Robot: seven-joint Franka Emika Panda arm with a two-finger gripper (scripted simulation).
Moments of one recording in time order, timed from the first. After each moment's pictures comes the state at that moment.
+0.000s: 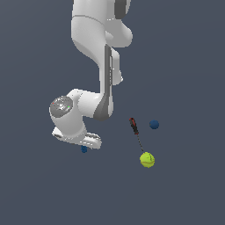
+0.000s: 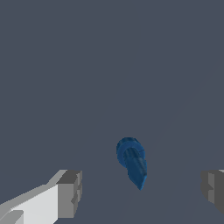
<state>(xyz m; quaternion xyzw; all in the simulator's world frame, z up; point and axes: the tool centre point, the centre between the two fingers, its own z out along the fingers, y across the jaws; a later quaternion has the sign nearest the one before) 0.079 -0.150 0.071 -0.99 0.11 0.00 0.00</state>
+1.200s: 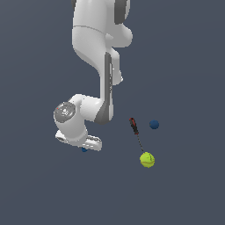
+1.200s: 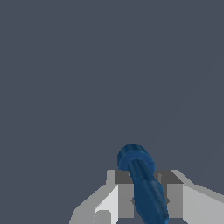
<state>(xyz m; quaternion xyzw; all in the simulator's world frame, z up) 0.077 -0.149 0.044 -0.99 0.11 0.00 0.00</state>
